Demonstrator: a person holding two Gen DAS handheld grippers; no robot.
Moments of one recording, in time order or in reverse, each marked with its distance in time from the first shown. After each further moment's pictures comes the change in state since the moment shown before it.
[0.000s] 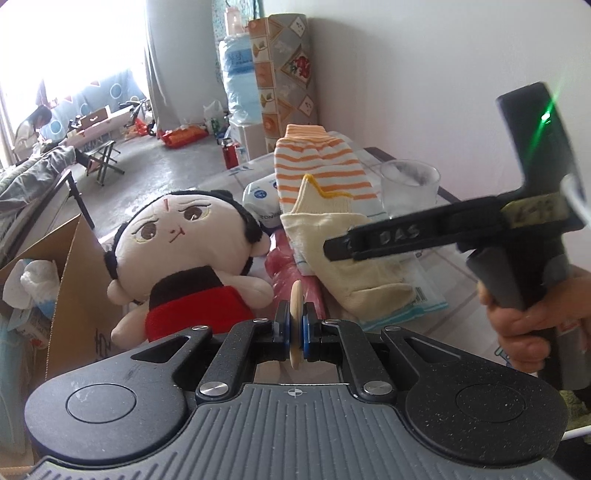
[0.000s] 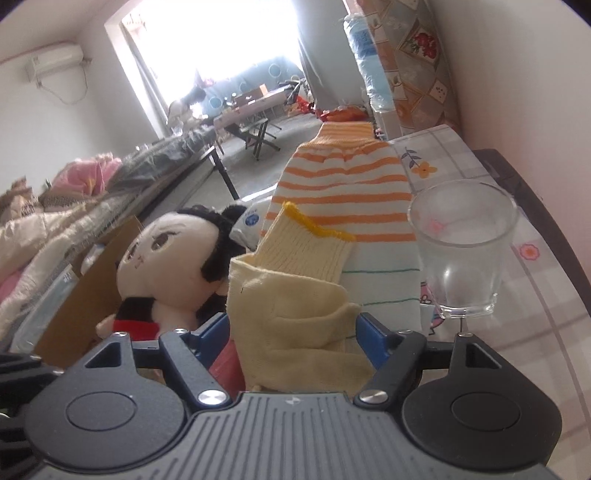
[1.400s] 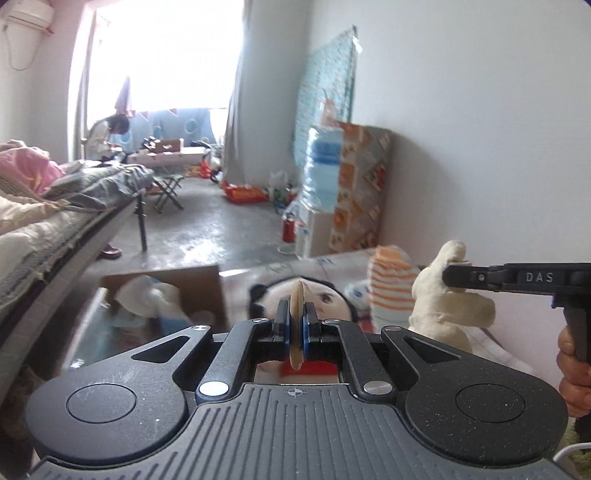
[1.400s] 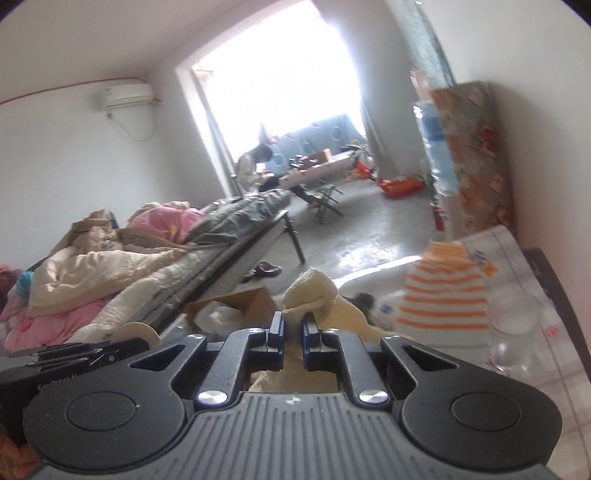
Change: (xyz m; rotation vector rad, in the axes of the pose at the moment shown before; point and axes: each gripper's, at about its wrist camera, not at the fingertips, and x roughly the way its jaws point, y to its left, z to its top) left arm -0.156 0.118 -0.010 -0.274 -0.281 0.096; right arm -0.132 0.112 0.029 -0.097 -0.218 0.189
